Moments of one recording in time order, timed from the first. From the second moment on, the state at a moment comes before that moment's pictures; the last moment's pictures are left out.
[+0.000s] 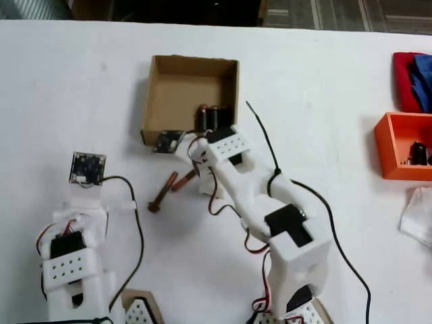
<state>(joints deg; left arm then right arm) -27.5 -64.5 86.8 43.6 -21.6 -30.6 21.3 11.3 65.8 46.8</state>
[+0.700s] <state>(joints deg) -27.5 -64.5 86.8 43.6 -21.6 -29.7 -9.2 27.7 68.6 26.1</state>
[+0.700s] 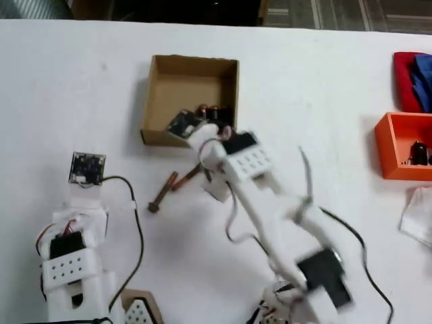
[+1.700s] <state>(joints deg) 2.0 -15.4 38.7 71.2 -9.8 0.9 -38.1 66.8 36.1 8.5</state>
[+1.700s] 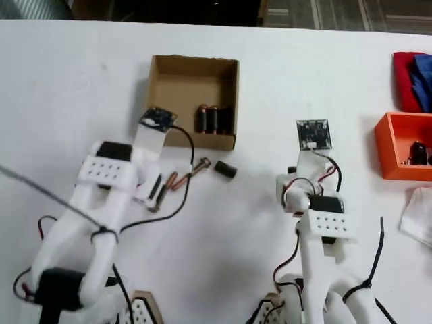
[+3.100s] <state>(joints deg) -13.9 5.2 21.4 75.6 -45.9 0.8 -38.1 66.8 36.1 8.5</state>
